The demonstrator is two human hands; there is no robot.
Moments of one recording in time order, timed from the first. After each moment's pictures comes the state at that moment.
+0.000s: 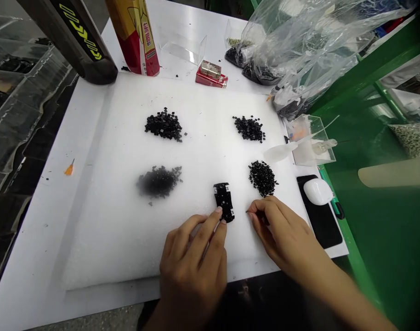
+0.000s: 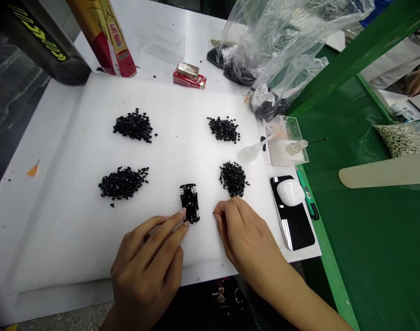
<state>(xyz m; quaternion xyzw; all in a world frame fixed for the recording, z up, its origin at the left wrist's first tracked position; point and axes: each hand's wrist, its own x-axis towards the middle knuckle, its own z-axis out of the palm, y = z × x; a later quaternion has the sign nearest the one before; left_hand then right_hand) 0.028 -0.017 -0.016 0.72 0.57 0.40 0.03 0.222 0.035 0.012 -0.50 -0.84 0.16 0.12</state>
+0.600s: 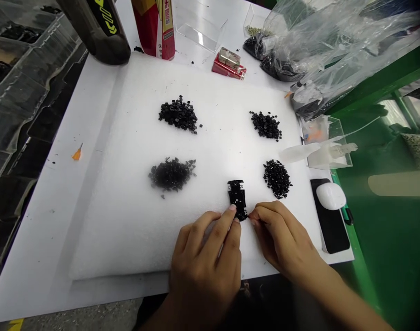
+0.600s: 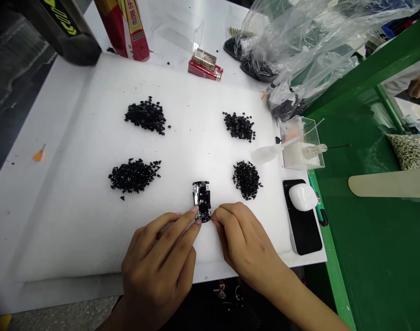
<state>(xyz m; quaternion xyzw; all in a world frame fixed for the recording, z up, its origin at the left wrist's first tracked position) 0.027 -0.020 -0.017 0.71 0.57 0.41 0.05 0.208 0.032 -0.001 -0.38 -0.90 0.13 0.18</state>
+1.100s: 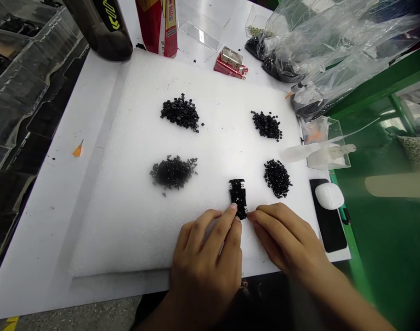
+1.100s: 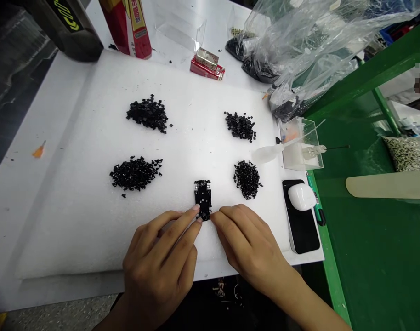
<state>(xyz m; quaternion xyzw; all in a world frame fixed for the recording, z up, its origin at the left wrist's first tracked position) 0.027 -0.020 -0.018 0.71 0.57 0.40 0.04 0.219 0.031 0.006 -0.37 -0.90 0.14 0.17</state>
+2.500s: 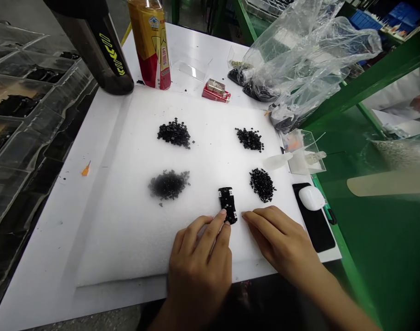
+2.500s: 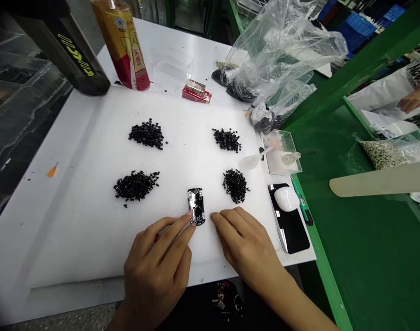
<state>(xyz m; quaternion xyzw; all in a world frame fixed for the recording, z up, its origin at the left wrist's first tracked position) 0.026 -0.018 -0.017 0.71 0.56 0.42 0.03 0.220 0.029 0.009 -0.42 -0.89 0.09 0.17</state>
